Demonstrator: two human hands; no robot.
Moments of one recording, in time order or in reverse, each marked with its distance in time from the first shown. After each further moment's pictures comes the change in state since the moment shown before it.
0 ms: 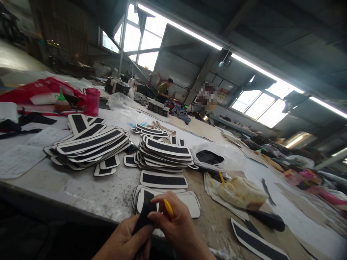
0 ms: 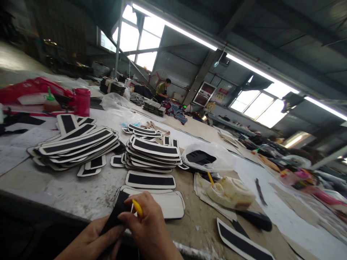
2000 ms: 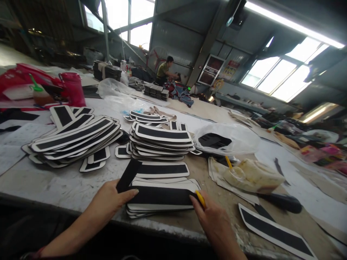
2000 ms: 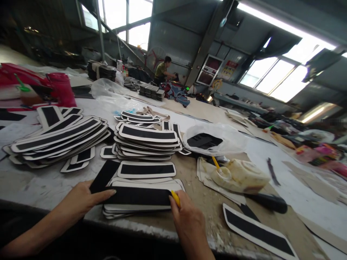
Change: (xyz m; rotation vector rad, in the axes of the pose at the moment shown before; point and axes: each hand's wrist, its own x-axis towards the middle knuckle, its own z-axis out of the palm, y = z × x) left_hand 0.055 0.030 -0.040 0.425 0.483 -0.121; right_hand -0.042 0.102 -0.074 -0.885 0.353 0.087
